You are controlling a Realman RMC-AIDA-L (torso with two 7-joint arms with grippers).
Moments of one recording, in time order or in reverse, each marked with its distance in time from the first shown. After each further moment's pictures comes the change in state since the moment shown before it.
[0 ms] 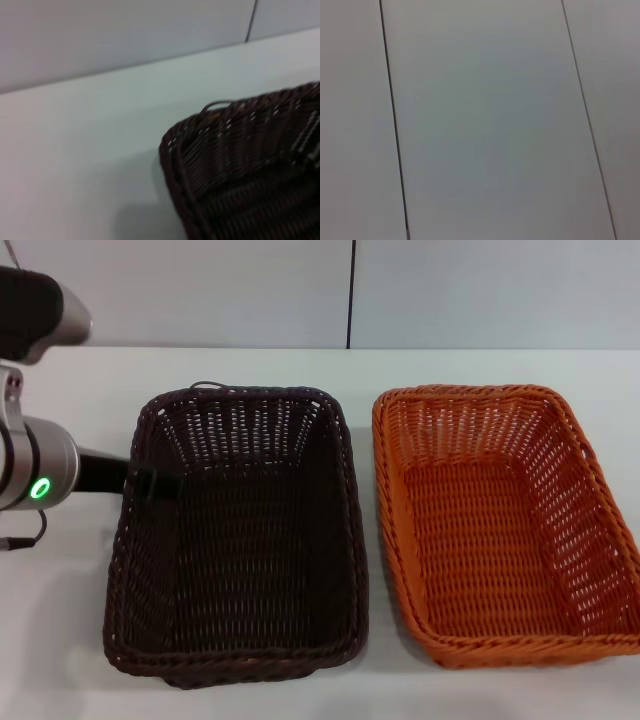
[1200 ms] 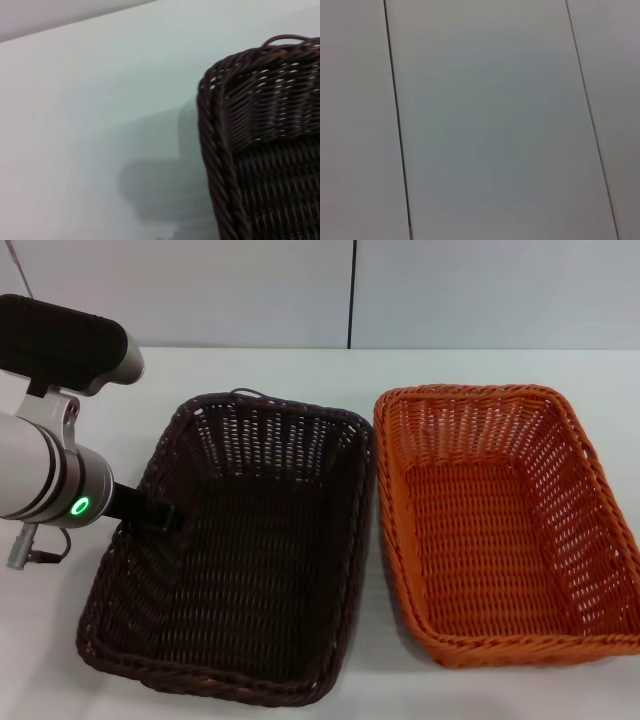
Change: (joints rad) left arm -0.118 0.002 0.036 0.220 0.031 -0.006 -0.009; right arm 0.004 0.000 -0.004 0.009 -0.002 -0.001 0.000
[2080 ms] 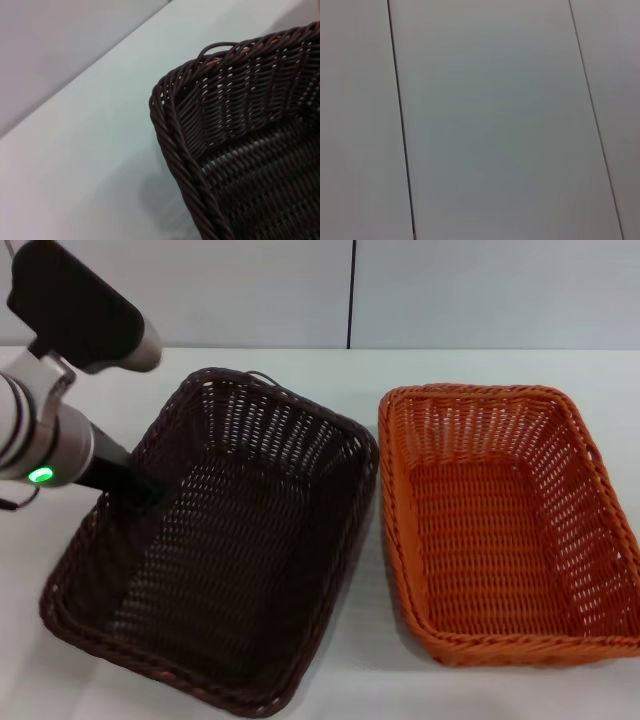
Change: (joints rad) left arm -0.026 -0.001 -0.076 -0.051 -0.023 -0.053 0.396; right arm 0.012 -0.003 0.004 -0.001 -0.004 0.000 0.000
